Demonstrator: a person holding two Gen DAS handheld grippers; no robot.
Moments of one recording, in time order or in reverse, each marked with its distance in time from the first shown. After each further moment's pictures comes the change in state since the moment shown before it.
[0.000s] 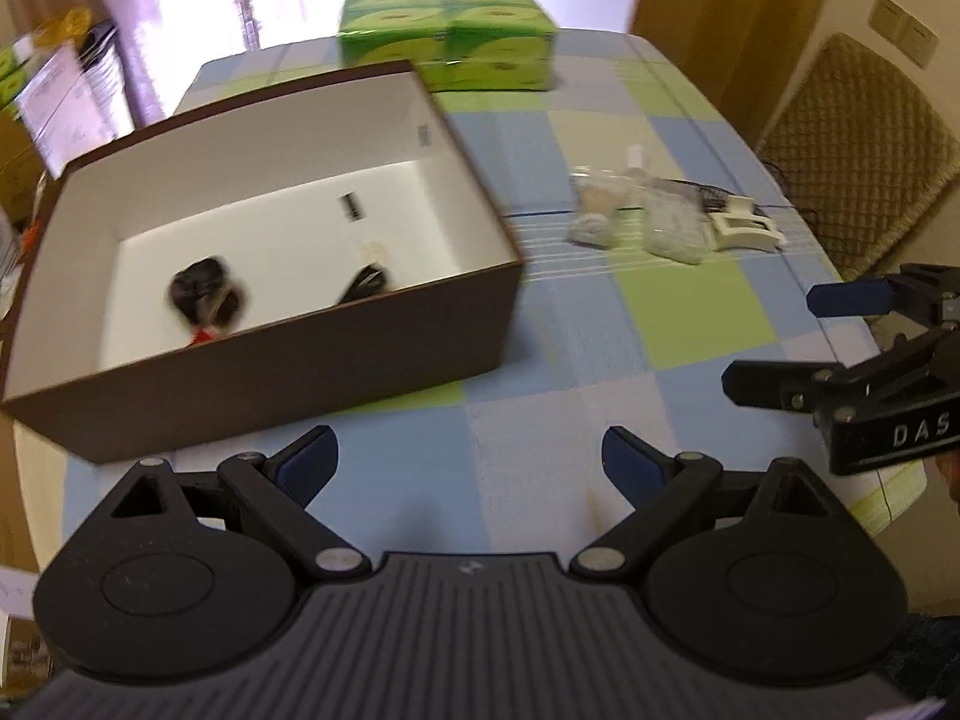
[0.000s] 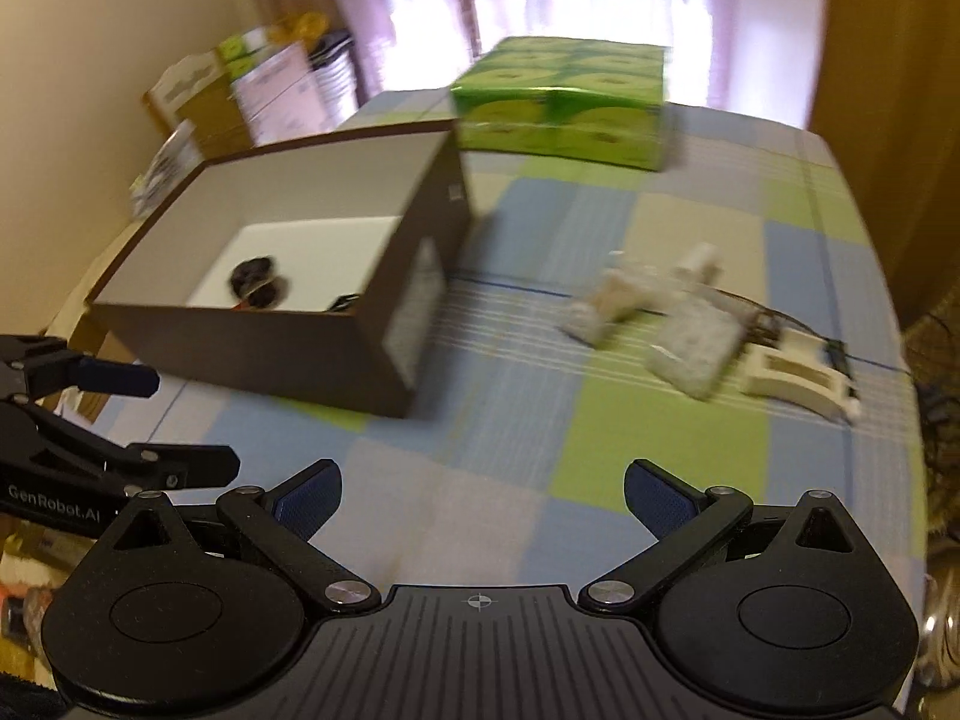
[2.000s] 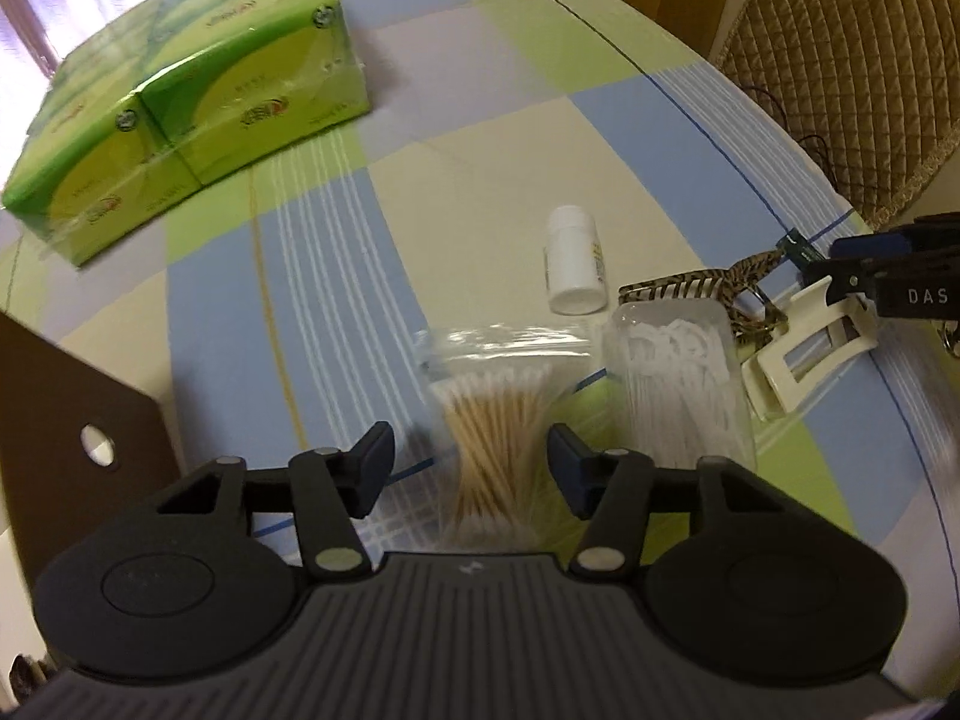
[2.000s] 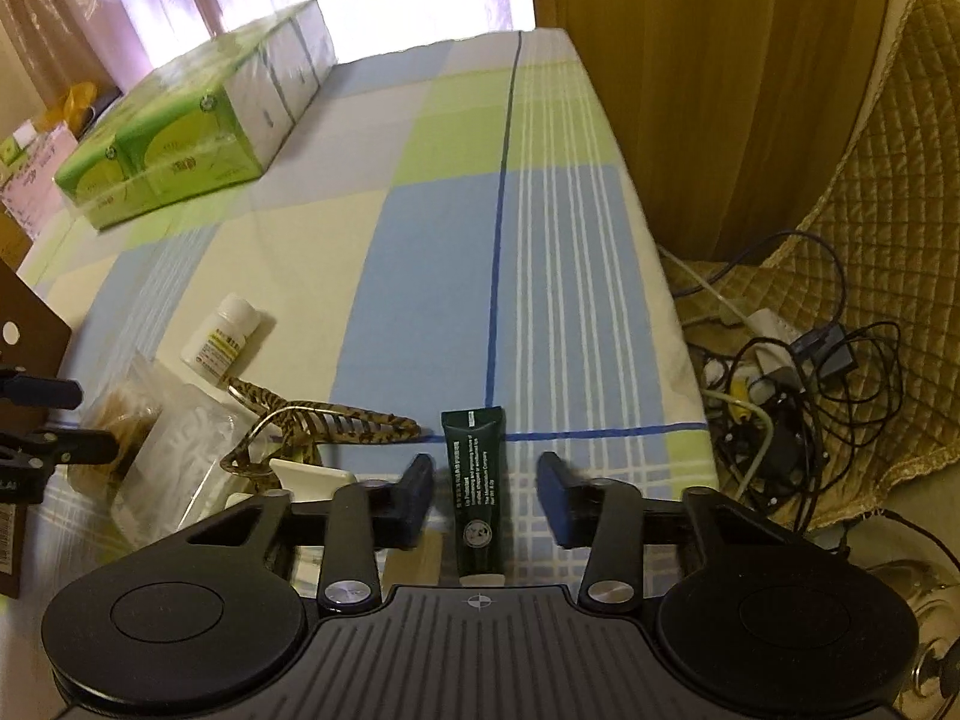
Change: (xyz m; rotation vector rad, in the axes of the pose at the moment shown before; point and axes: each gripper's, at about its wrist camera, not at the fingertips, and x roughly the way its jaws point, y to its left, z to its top) left arm 0.235 -0.109 0.182 0.287 0.130 -0.028; right arm 0.113 -0.286 0.057 0.235 0.032 -0.170
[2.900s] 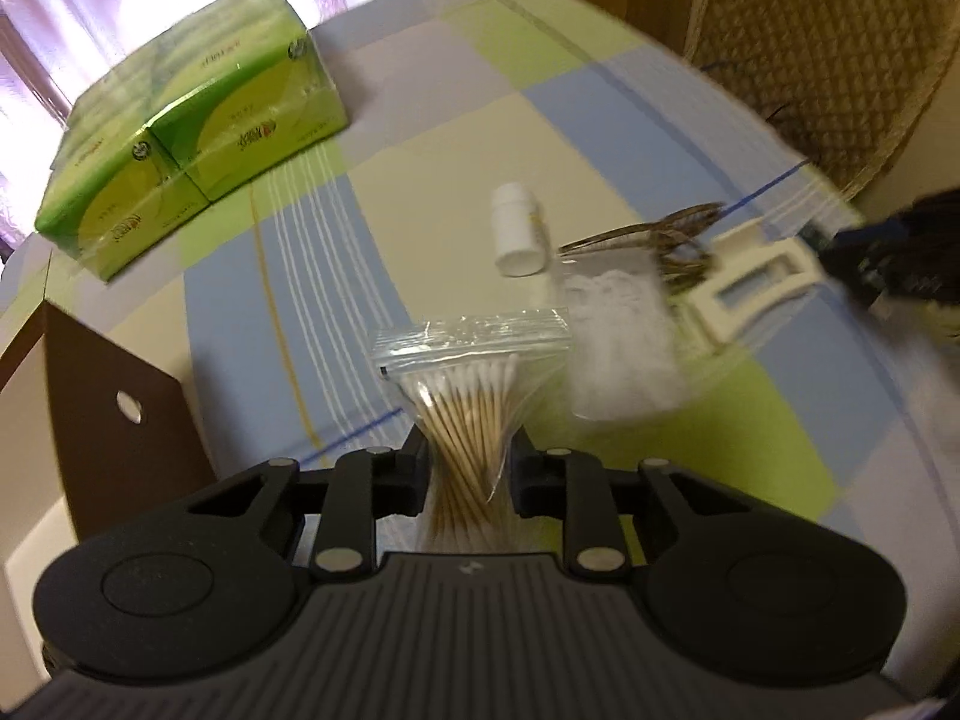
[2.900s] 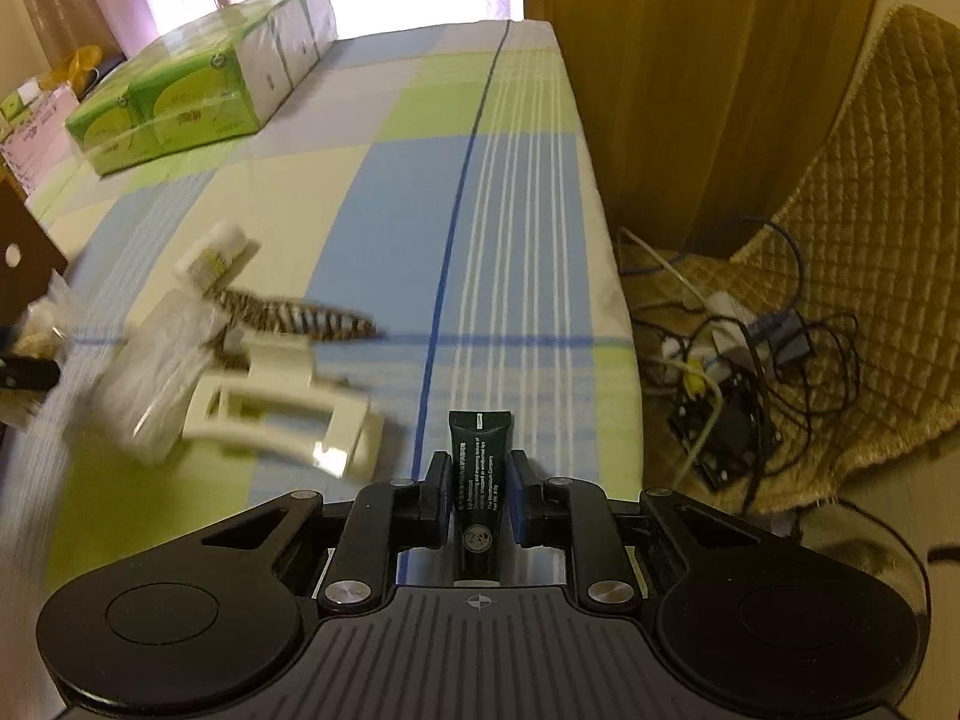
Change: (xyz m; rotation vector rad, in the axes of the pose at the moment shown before) left arm -0.044 -0.030 -0.042 0.066 -0.046 0.045; right arm -0.033 -0.007 -0.048 -0.058 0.016 -0.056
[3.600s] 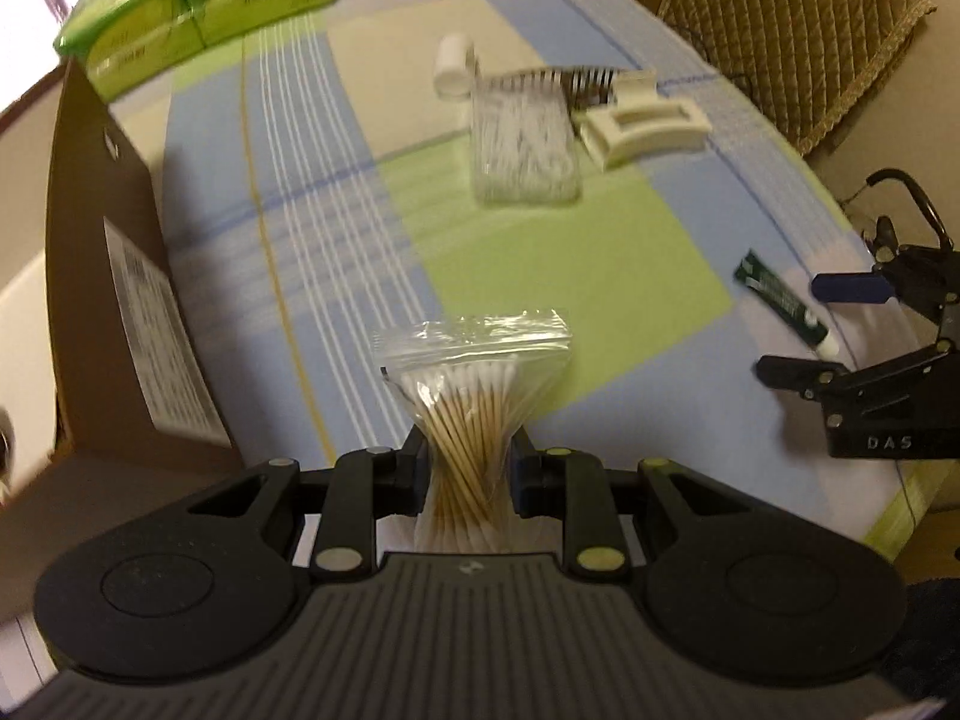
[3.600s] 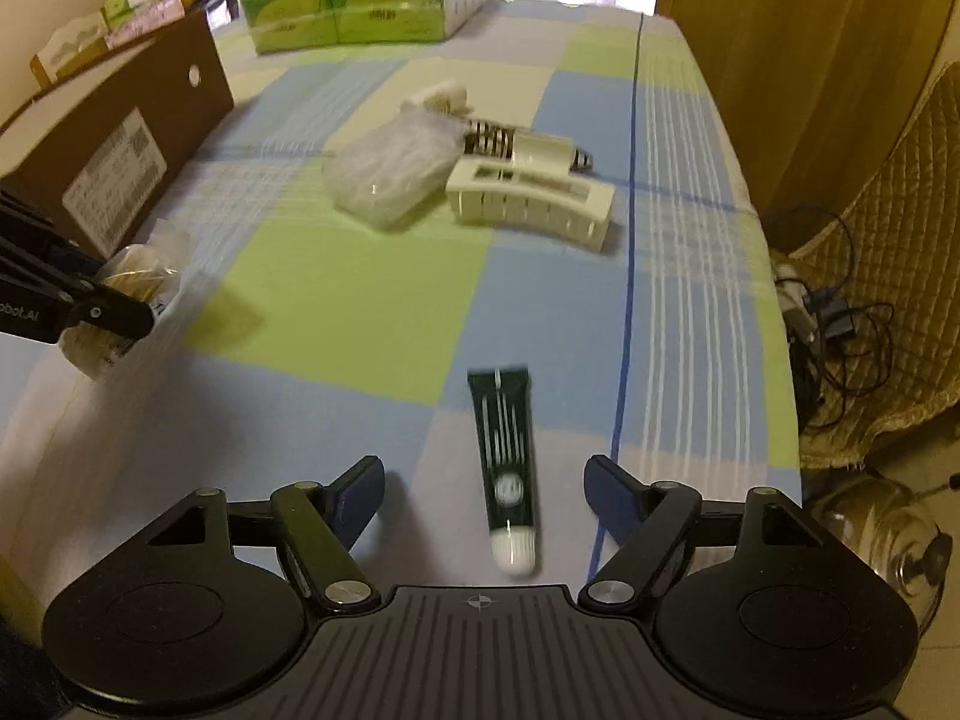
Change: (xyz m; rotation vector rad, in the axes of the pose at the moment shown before) left arm -0.027 -0.017 -0.102 -0.121 0.094 -0.112; right arm -0.050 0.086 -0.111 -0.176 0.014 0.045
